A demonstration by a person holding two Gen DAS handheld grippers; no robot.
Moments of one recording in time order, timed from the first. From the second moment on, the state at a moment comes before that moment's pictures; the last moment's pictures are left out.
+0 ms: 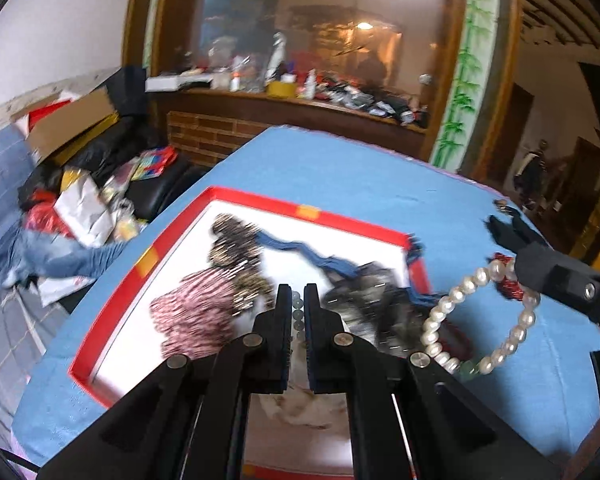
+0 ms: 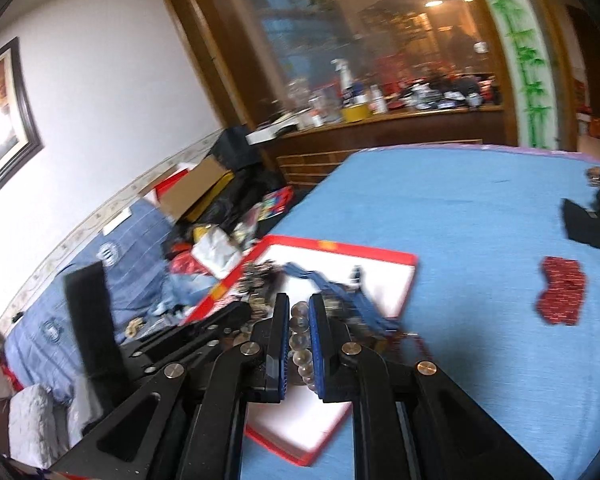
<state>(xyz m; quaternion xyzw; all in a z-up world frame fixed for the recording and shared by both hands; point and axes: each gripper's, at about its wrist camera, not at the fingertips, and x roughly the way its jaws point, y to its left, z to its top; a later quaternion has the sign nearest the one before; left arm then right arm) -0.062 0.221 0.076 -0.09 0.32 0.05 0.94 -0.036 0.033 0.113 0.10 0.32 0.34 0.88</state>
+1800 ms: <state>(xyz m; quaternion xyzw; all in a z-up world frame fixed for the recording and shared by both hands) -0.159 0.177 0.086 0.01 0.29 0.17 0.94 -0.118 0.007 0.075 -0.07 0.30 0.20 0.93</state>
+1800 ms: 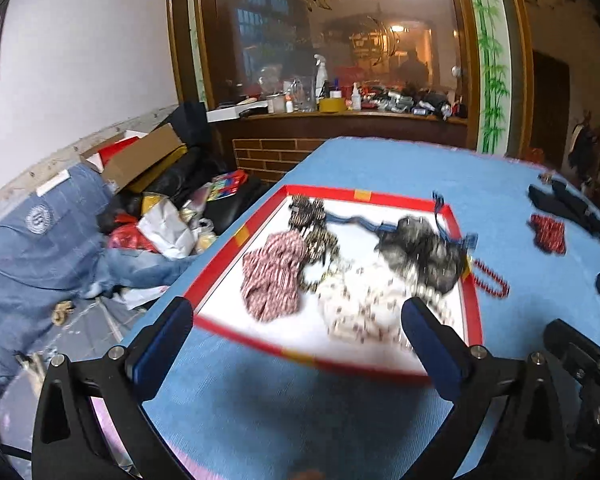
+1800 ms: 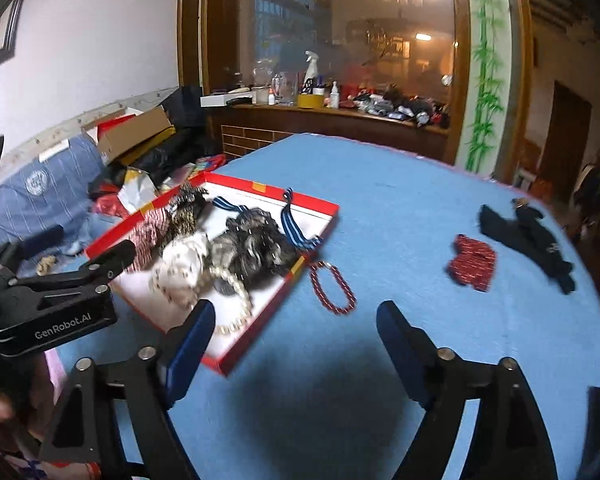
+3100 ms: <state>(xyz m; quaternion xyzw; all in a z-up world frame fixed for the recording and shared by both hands) -0.186 0.181 0.072 0.05 0.31 0.20 0.93 -0.150 0.005 0.068 -0.08 0.30 0.21 0.93</state>
